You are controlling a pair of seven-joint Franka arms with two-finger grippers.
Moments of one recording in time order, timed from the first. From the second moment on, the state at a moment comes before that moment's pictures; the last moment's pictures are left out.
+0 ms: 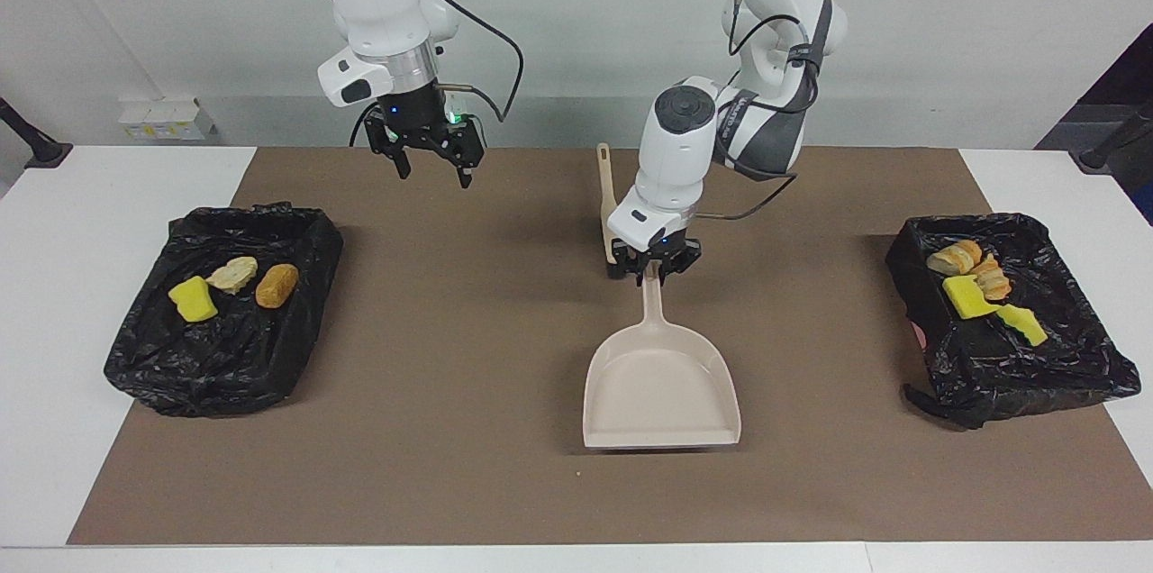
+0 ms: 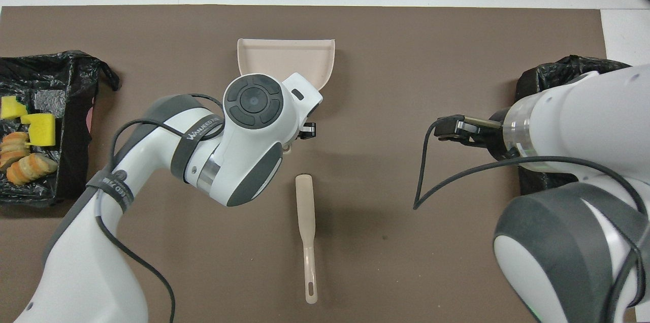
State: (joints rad) left arm -0.42 0.36 -0.20 -1.70 0.09 2.13 -0.60; right arm 0.05 -0.08 0.20 -1.78 0.03 1.81 0.51
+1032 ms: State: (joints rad) left arm -0.49 0.41 -0.20 -1.73 0.09 2.20 -0.63; right arm 0.01 0.02 0.11 -1.52 -0.03 1.57 0.43
